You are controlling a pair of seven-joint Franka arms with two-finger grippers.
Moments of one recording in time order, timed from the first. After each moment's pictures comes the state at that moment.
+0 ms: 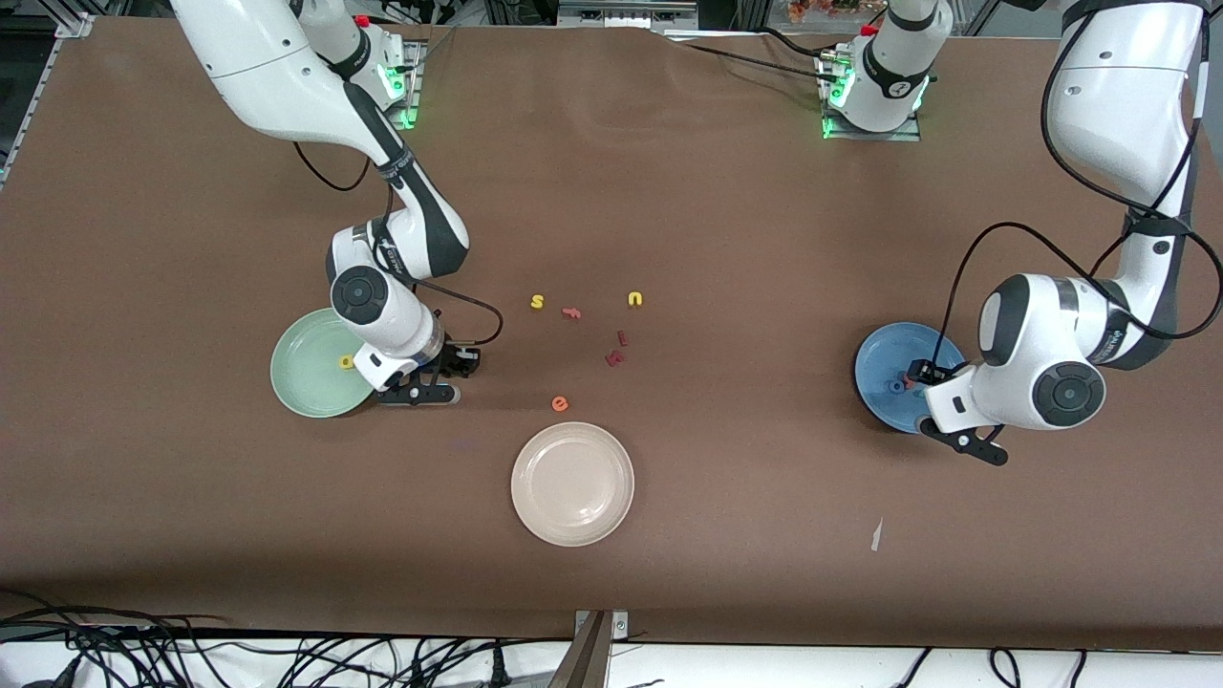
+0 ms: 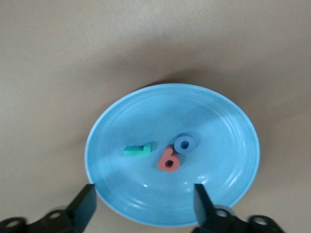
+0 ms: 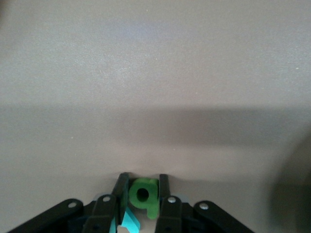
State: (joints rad) left arm 0.05 0.64 -0.09 -1.55 0.17 1.89 0.30; right arm 0.35 0.63 0.05 -1.88 0.05 2.54 0.33
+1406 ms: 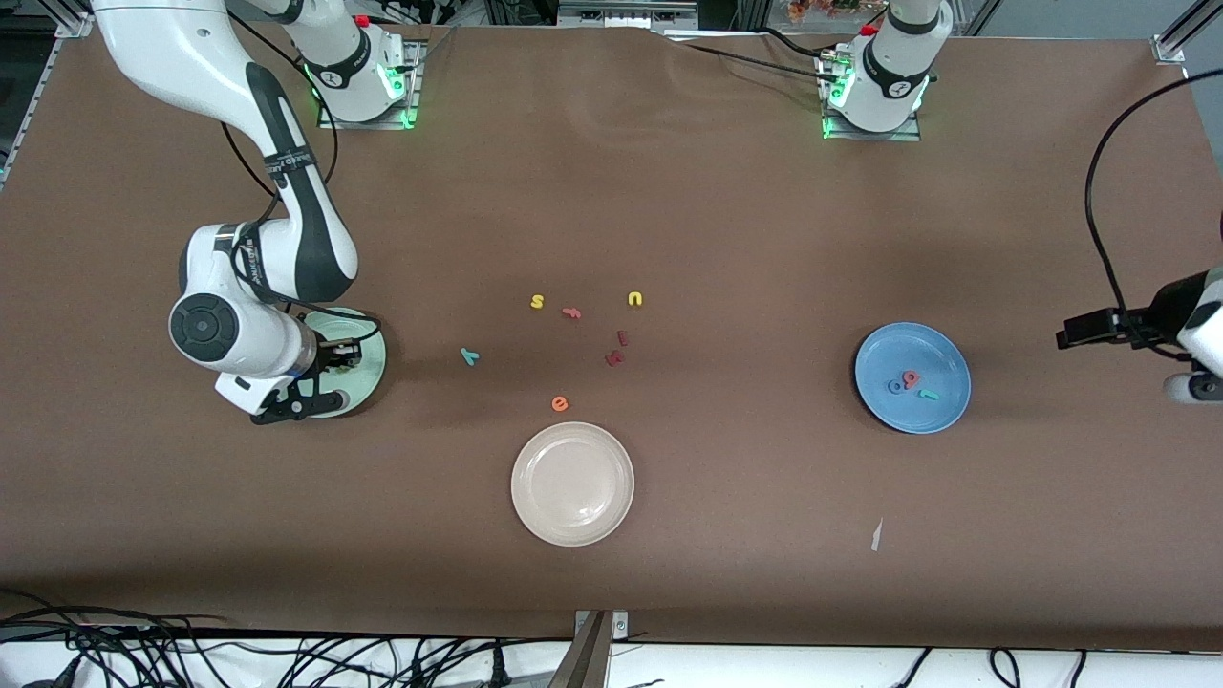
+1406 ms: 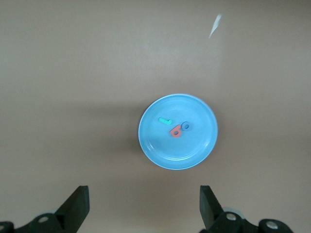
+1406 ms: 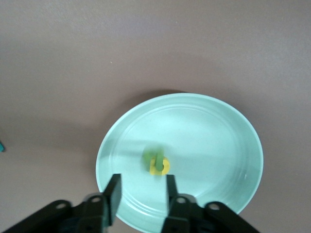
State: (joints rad) left arm 0.20 0.29 -0.10 -1.41 0.00 1.62 0.07; right arm 0.33 0.51 -0.20 -1.78 0.05 2.11 -0.11
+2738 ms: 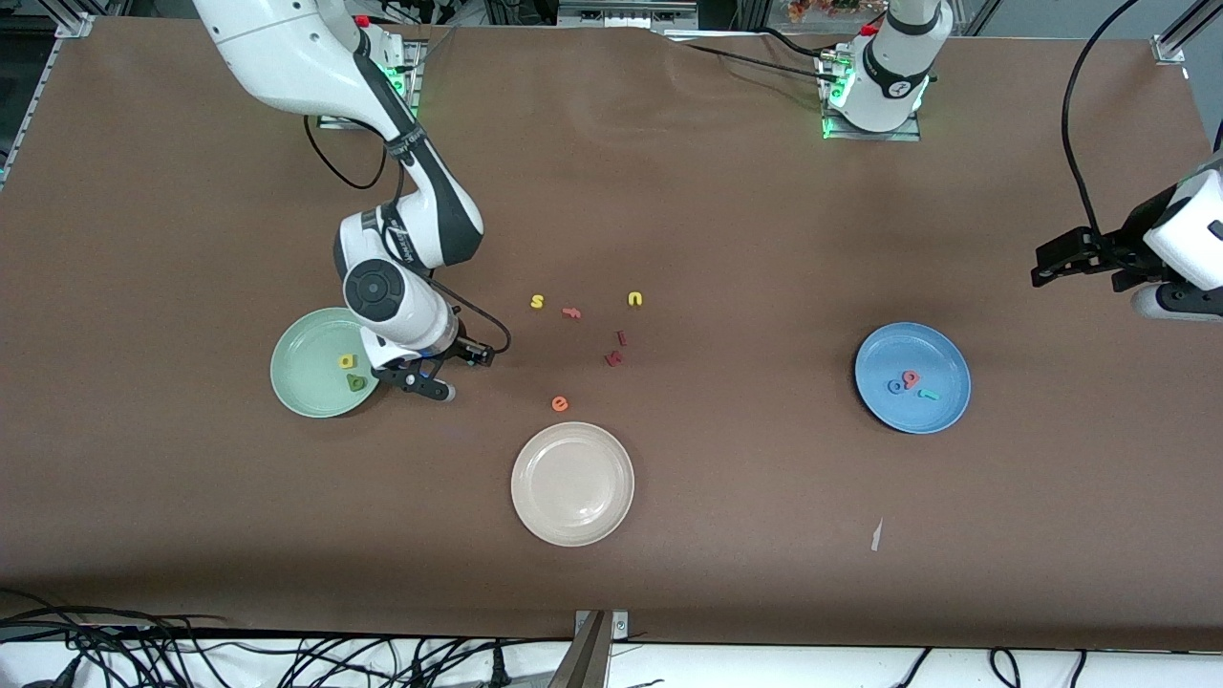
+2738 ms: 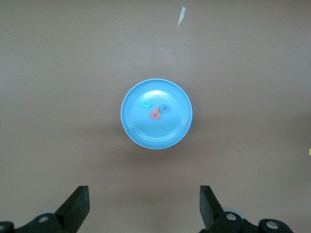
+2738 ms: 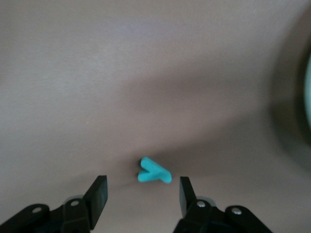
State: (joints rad) left arm 0.12 0.11 -0.11 -1.57 -0.01 1.60 0.06; right arm 0.45 0.59 -0.02 -1.85 0.11 2.40 0.70
